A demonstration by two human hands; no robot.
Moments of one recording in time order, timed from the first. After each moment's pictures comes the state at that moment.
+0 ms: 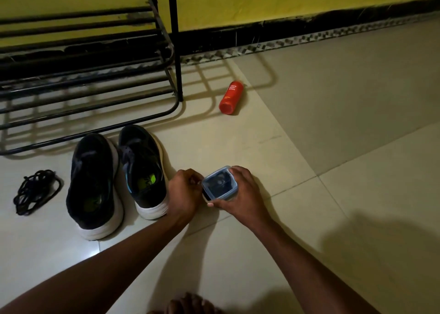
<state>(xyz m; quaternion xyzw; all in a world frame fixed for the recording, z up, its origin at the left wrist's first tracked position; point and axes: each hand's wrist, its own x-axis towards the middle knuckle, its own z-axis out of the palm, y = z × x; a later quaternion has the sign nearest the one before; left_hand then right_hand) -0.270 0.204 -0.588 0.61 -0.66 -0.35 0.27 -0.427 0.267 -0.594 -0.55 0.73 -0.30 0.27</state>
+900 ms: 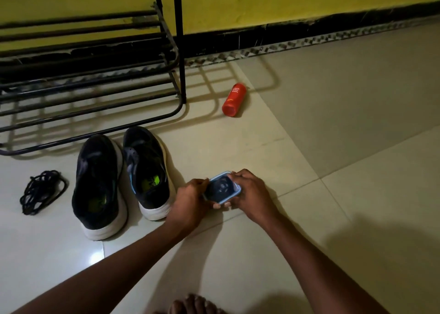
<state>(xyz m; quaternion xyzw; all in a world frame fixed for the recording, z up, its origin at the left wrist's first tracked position) -0.258 0.218 -0.576 0.52 -0.77 -0.36 0.12 -0.440 0.257 -0.577 -0.60 0.73 -0.20 0.26</state>
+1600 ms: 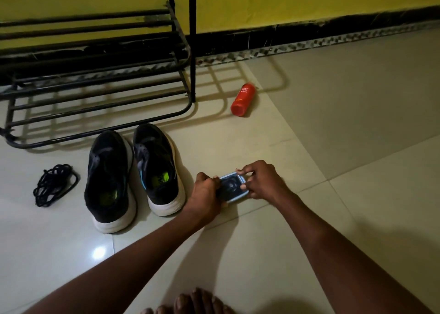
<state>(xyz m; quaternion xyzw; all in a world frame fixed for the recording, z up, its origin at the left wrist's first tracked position) -0.273 0.214 -0.580 0.53 -0.77 -0.35 0.09 -0.455 0.223 -0.554 -0.43 0.78 -0.18 0.40</state>
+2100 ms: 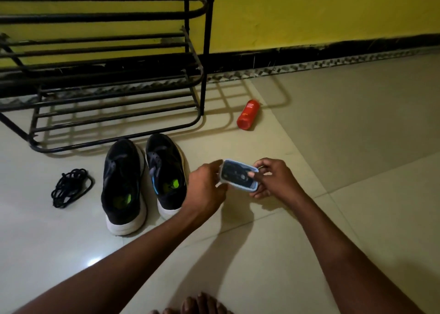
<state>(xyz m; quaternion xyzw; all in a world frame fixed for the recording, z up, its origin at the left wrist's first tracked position) -0.257 0.204 -0.512 0.52 -0.72 -0.37 0.29 -0.451 0.226 -0.495 -0.39 0.73 -0.33 0.45</state>
